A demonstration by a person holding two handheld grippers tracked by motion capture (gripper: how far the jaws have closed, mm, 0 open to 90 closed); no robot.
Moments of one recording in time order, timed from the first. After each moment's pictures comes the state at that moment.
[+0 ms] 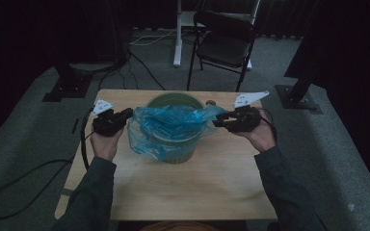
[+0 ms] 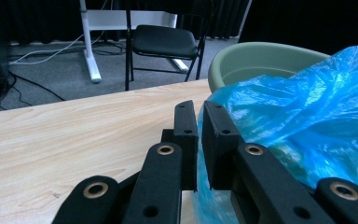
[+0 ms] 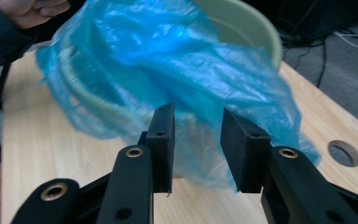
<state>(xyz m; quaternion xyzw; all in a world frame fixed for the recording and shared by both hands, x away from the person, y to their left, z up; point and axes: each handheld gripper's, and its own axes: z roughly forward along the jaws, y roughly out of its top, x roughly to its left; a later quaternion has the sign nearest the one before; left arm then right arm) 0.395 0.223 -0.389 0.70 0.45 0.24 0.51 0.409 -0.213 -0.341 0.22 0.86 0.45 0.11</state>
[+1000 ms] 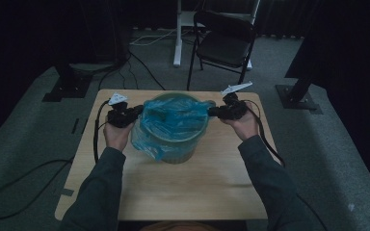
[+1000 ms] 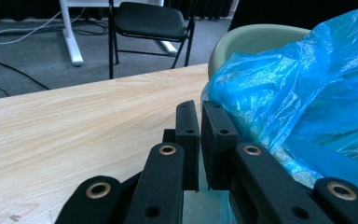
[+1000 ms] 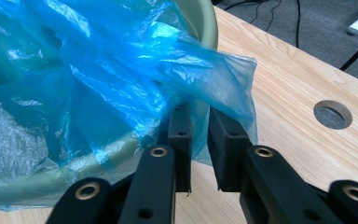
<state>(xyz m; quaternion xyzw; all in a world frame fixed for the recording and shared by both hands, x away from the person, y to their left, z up) 0.438 0.200 -0.404 0.72 0.45 0.19 0.49 0.467 -0.192 -0.369 0.34 0.84 0.41 0.09</state>
